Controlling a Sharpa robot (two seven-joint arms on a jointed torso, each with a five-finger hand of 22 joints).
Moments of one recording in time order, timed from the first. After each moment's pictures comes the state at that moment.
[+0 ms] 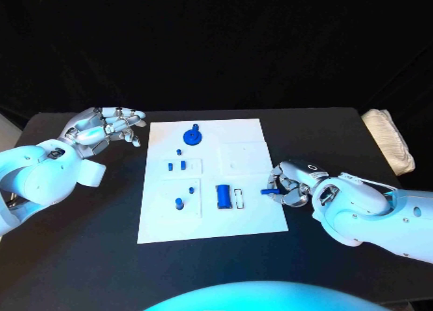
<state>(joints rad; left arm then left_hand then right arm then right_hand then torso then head) 1.25 -0.98 -0.04 1.51 -0.16 -0.07 0.32 1.36 -0.19 0.45 0.16 0.25 0.83 0.19 0.27 0.37 0.91 0.12 0.53 0.18 1.01 0.06 1.09 0.56 0.17 0.99 0.14 0.82 0.49 1.09 -1.15 -0.20 1.88 -1.58 -0.49 -0.45 1.38 -0.24 0.45 0.23 0.35 1.06 0.06 0.41 0.37 1.47 -0.01 1.42 1.31 1.46 -0.08 1.56 1.31 0.05 1.47 0.03 1.37 1.31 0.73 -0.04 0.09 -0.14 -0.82</state>
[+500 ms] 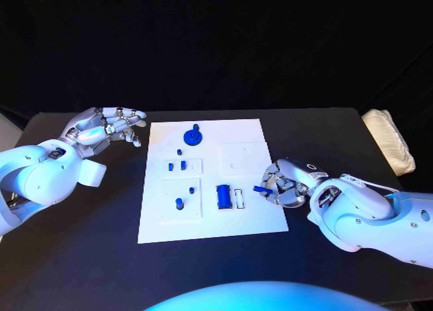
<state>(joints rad) 1.25 -0.98 -0.04 1.51 -0.16 -0.07 0.32 1.36 -0.19 0.45 0.16 0.25 0.83 0.19 0.27 0.37 0.91 0.12 0.53 0.18 1.01 0.06 1.09 0.56 0.17 0.99 0.14 0.82 0.49 1.11 -1.16 -0.21 1.97 -1.56 -0.56 -0.46 1.31 -0.25 0.47 0.22 0.36 1.06 0.06 0.43 0.39 1.47 -0.02 1.44 1.31 1.47 -0.08 1.57 1.31 0.04 1.47 0.03 1.41 1.31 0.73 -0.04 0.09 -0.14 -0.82</state>
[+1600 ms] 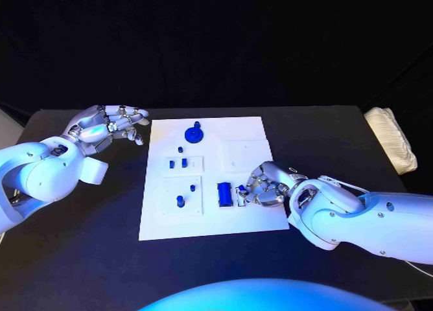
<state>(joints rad) 1.25 -0.98 -0.04 1.51 -0.16 -0.06 0.31 1.37 -0.18 0.45 0.16 0.25 0.83 0.19 0.27 0.37 0.91 0.12 0.53 0.18 1.01 0.06 1.09 0.57 0.17 0.99 0.14 0.81 0.49 1.09 -1.03 -0.21 1.90 -1.40 -0.59 -0.48 1.14 -0.22 0.44 0.28 0.36 1.08 0.04 0.46 0.41 1.47 -0.03 1.45 1.31 1.47 -0.09 1.57 1.31 0.04 1.47 0.03 1.42 1.31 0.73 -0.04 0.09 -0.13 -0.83</state>
